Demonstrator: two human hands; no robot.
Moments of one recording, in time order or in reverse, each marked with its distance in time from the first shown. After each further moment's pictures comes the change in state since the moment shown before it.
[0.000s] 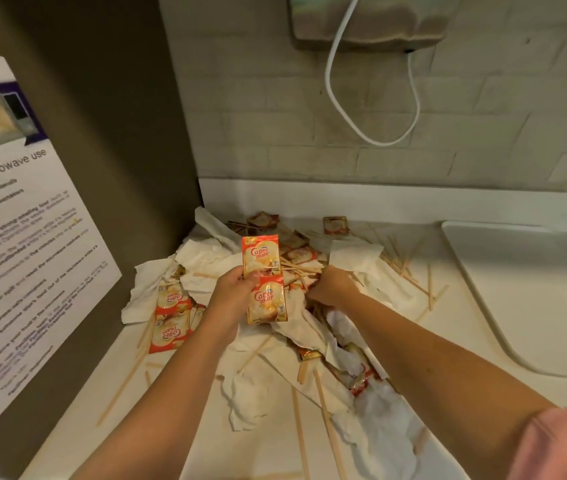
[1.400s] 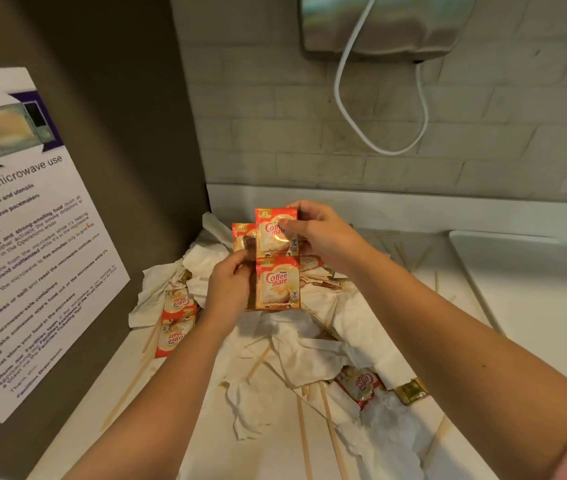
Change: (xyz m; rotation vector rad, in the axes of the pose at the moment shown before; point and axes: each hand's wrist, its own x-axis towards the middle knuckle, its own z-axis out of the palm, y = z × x) left_hand 0.001 0.019 -0.007 0.111 0.097 0.313; right_hand -0.034 -0.070 -0.069 0.920 -0.146 -0.450
